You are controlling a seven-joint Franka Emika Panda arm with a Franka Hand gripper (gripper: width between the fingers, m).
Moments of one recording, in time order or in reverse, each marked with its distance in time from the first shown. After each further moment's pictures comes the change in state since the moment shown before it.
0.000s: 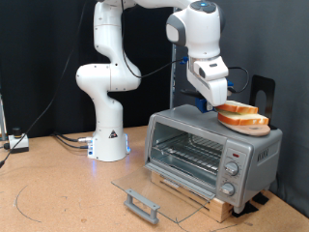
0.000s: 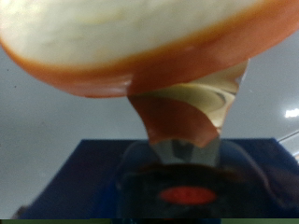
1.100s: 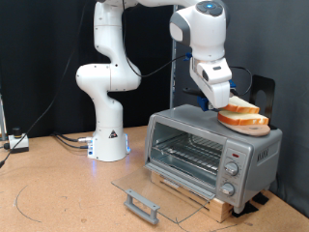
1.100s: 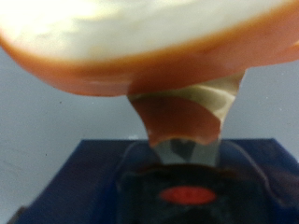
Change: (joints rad) arm -0.004 0.078 -0.012 0.101 0.006 -0.145 0.030
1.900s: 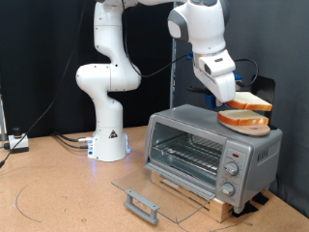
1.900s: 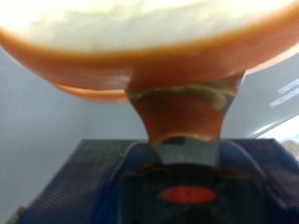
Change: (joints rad) arm -0.001 -0.007 -0.025 0.005 0.065 0.169 -0.045
